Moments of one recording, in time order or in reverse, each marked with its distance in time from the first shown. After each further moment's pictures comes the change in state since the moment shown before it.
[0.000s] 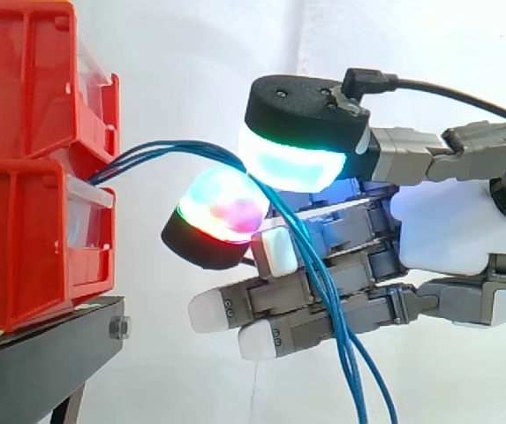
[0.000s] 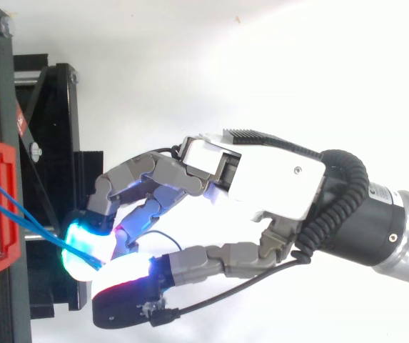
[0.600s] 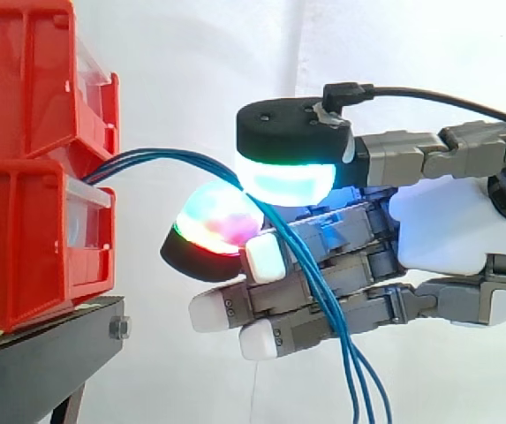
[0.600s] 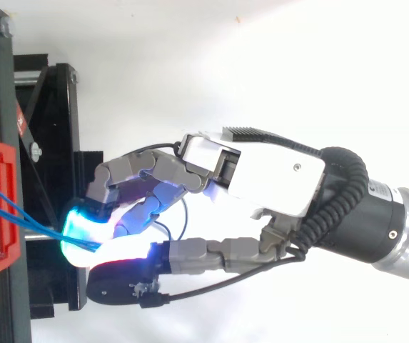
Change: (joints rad) arm -0.004 0.000 0.000 0.000 -0.008 0.001
